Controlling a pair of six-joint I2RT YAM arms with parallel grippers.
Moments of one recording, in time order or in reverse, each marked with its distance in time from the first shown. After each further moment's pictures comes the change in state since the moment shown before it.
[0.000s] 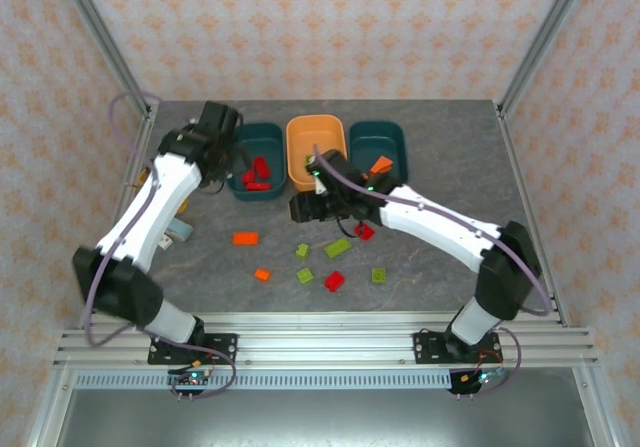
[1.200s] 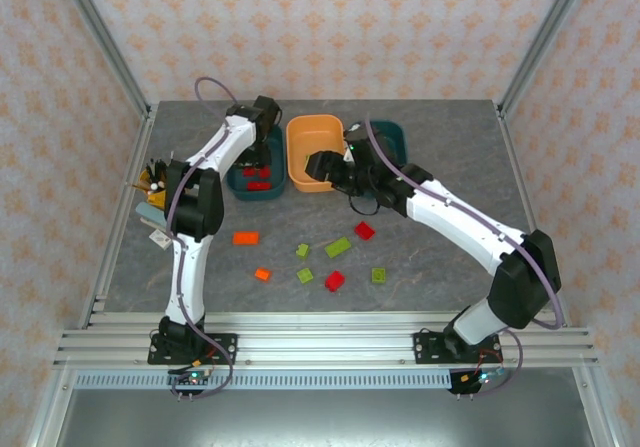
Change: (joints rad) left arm 0.028 0.863 0.615 -0.102 -0.118 0.232; right arm -0.198 -0.125 -0.088 0.265 -0.080 0.352
